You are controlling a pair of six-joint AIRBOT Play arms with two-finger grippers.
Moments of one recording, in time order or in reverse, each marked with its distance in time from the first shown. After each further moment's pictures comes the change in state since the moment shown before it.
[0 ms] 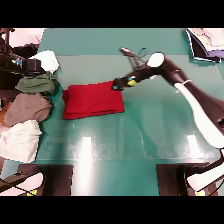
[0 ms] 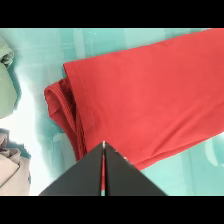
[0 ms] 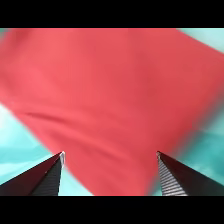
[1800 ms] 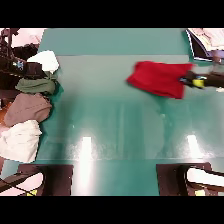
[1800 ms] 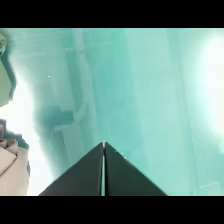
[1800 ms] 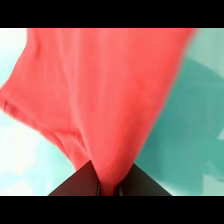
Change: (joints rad) left arm 0.000 -0.001 -0.005 -0.011 -0.052 0.030; right arm -0.768 0.387 -0.467 0.047 -0.193 -0.038
